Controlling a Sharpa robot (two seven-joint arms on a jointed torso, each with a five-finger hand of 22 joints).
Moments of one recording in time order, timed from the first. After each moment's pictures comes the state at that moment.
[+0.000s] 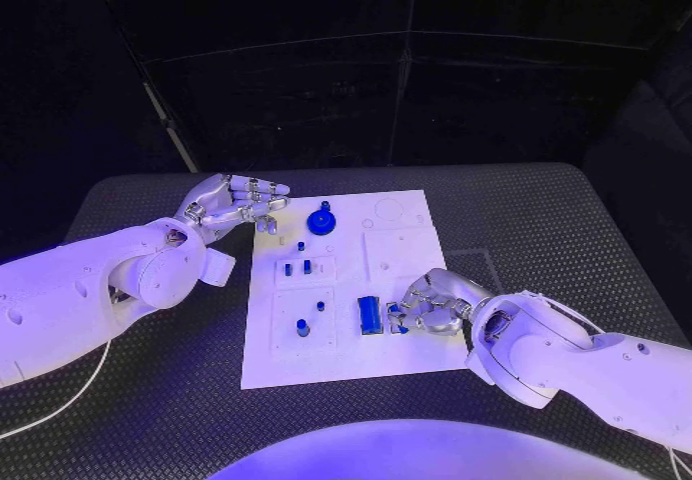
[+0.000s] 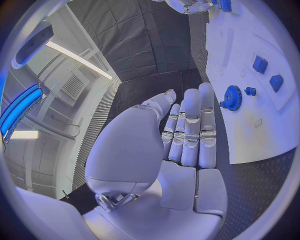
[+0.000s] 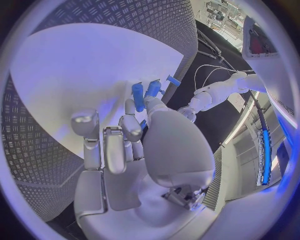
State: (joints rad) left arm 1.08 -0.91 0.04 1.48 -0.24 -0.17 0.32; left_hand 1.45 -0.15 0.35 0.08 0.15 1.01 0.17 0.09 0.07 1.08 0.11 0.16 0.07 1.23 0.02 0.89 0.50 0.17 1.20 0.12 0.43 0.93; right arm 0.69 -0.99 0.21 1.91 -1.36 -0.39 -0.47; right_hand 1.29 -0.09 0.06 0.29 0.44 0.97 0.07 0.45 0.35 1.33 0.00 1.17 1.17 1.47 -0.07 1.47 1.31 0.12 1.27 0.04 1.21 0.95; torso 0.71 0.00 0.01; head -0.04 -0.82
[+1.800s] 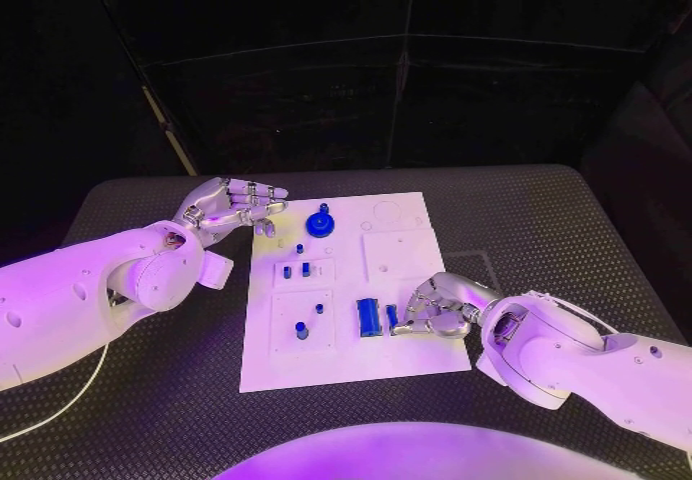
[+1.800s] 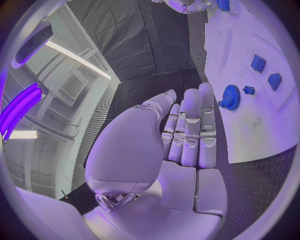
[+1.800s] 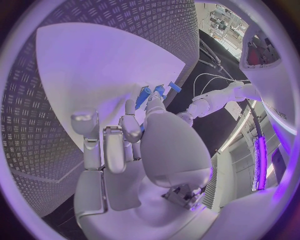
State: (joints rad) left arm 1.08 -0.91 0.04 1.47 -0.24 -0.16 0.31; left_hand 1.45 -0.14 0.35 0.08 0.15 1.01 0.17 0.09 0.07 1.08 0.11 0.17 0.07 1.23 0.02 0.89 0.50 0.17 1.20 0.12 0.43 0.93; right arm 0.69 -1.03 0.21 1.90 -1.40 -0.33 -0.41; right_hand 1.31 -0.04 -0.16 0.27 0.07 0.97 0.07 0.45 0.38 1.34 0.00 1.19 1.19 1.46 -0.07 1.47 1.31 0.12 1.27 0.04 1.20 0.94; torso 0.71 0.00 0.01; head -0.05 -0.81
